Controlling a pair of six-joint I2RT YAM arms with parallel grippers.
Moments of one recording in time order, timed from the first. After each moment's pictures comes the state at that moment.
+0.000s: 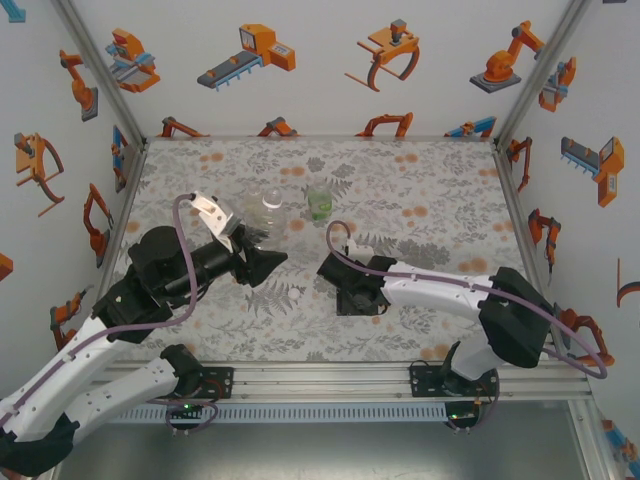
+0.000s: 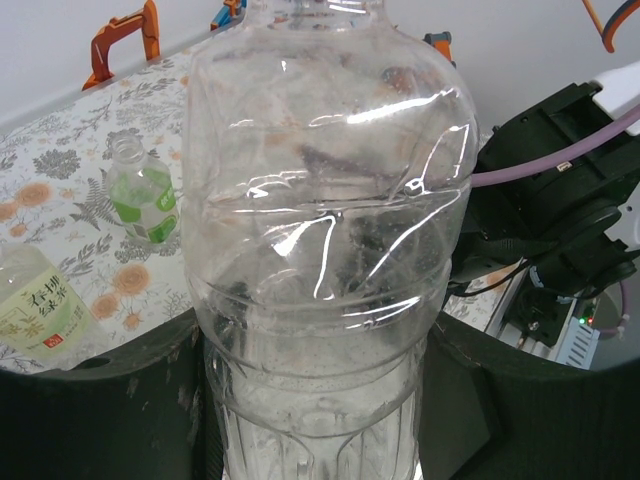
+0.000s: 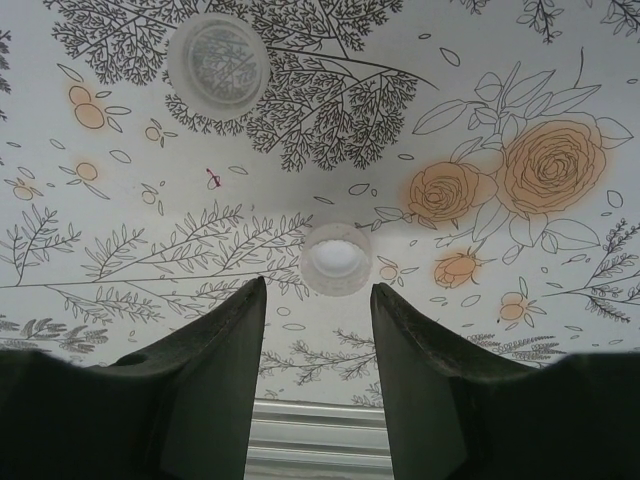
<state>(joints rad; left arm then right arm) -0.84 0.71 0.93 -0.32 0.15 -0.11 1.03 1.51 0.93 -0.73 0.23 0.95</state>
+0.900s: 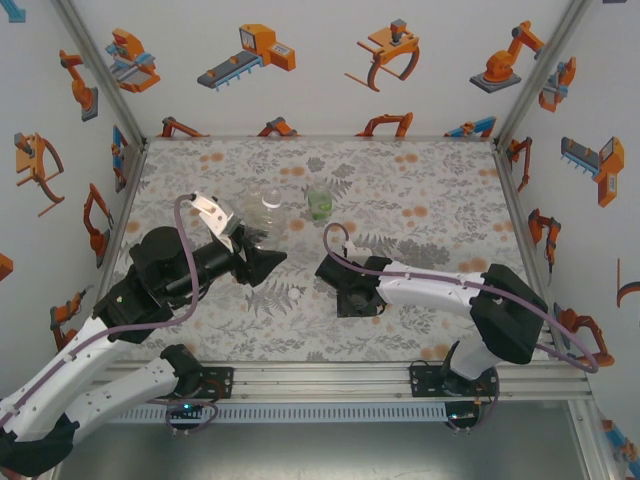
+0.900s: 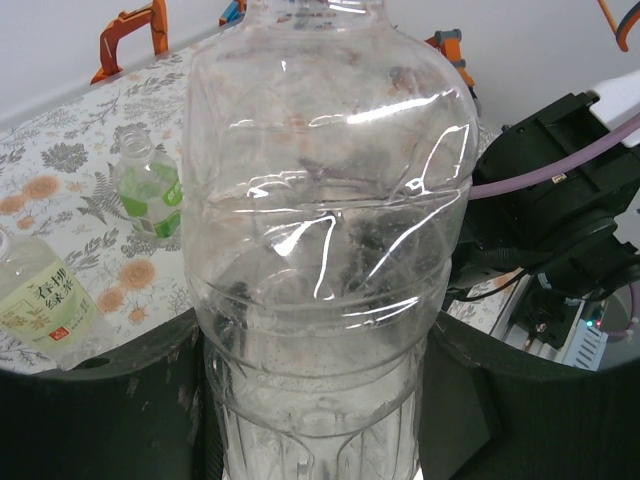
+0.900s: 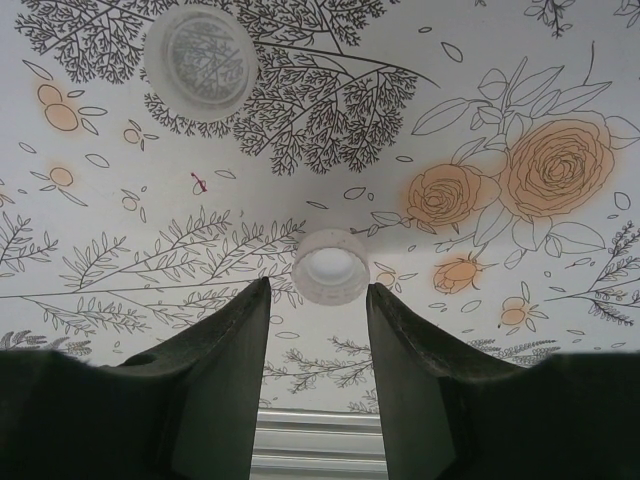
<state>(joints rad) -0.84 0.70 0.92 -0.32 0.13 -0.11 1.03 1.55 0.93 -0.73 0.23 0.95</state>
